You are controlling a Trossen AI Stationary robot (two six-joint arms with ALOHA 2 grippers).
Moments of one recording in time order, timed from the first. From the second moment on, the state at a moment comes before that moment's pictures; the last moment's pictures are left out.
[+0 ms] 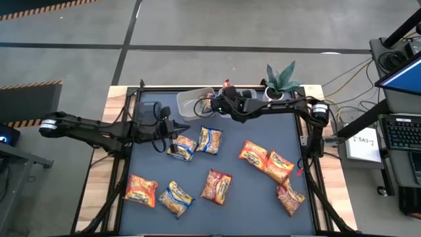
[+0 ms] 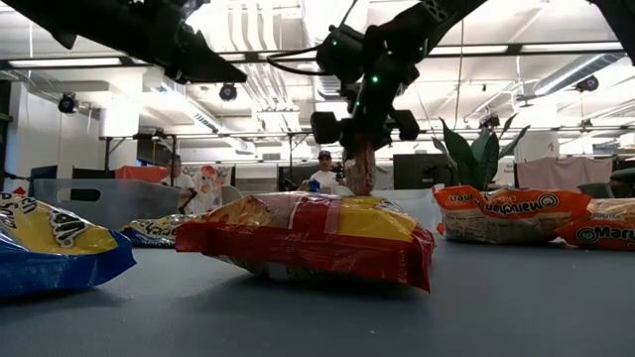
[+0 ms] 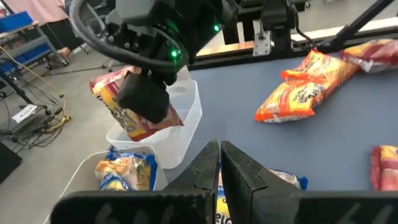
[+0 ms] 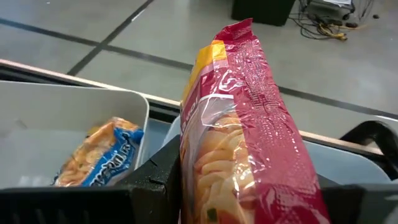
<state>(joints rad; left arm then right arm) -0.02 0.97 0.55 0.15 -0.35 0.16 -0.28 1.89 1.36 -0.34 0.86 0.68</state>
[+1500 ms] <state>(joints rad) -0.02 0.99 0.55 0.16 -0.35 0.12 -0.27 2.02 1.36 -0.20 0.85 0.71</state>
